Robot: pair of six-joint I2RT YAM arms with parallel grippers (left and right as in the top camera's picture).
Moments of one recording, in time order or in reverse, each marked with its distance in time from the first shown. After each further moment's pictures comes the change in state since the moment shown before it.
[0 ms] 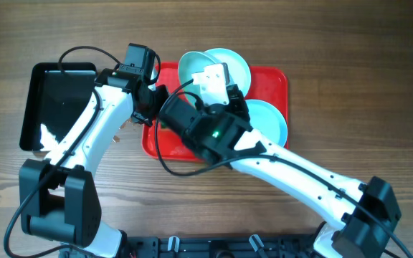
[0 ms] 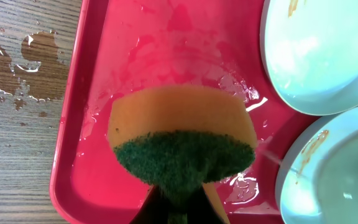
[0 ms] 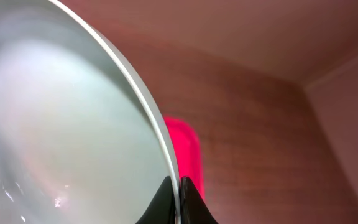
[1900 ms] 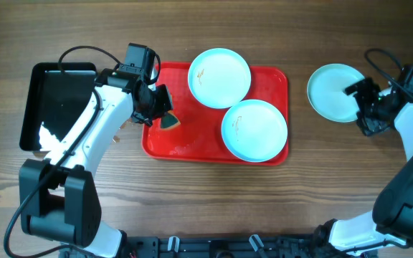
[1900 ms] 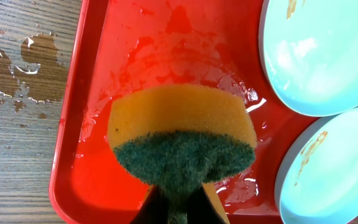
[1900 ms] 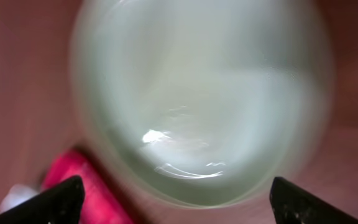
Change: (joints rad) left arm 0.000 0.000 0.000 0.006 0.000 0.000; right arm -1.376 0.000 -0.384 0.400 -1.418 0.035
